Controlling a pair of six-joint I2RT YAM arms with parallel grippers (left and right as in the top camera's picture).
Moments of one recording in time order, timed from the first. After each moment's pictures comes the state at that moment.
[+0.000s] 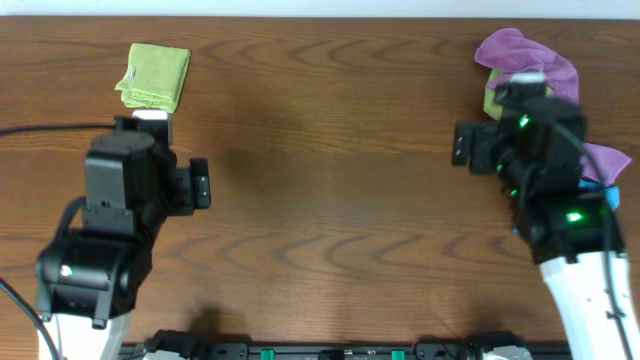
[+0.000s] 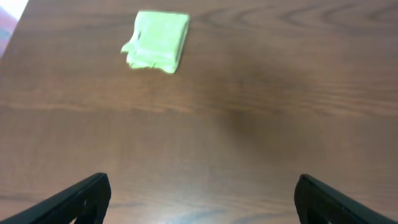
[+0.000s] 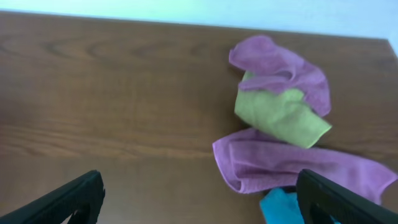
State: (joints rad) left arm -0.16 0.97 1.21 -1.01 -0.18 -0.09; right arm 0.13 1.12 1.11 -0.66 0.16 0.03
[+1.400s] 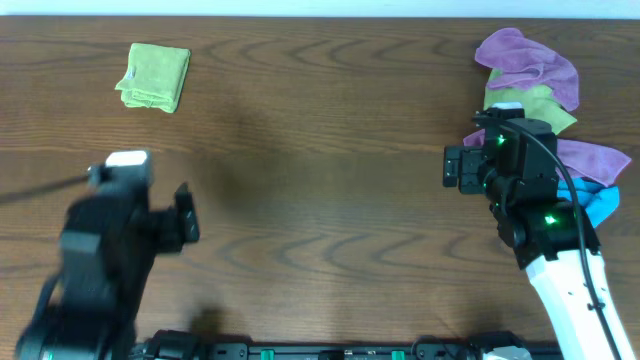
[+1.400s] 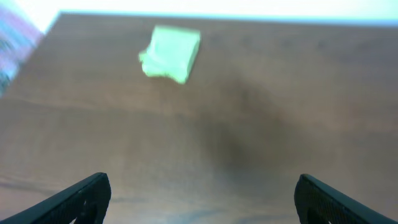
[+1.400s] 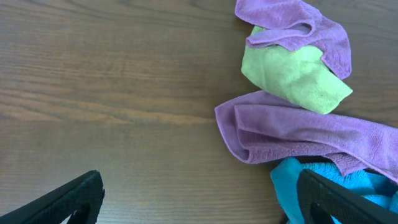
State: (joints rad) left arm -0.15 0.69 1.12 -1.02 -0.20 -0.12; right arm 0.13 1.11 0.97 -0.62 0.17 0.03
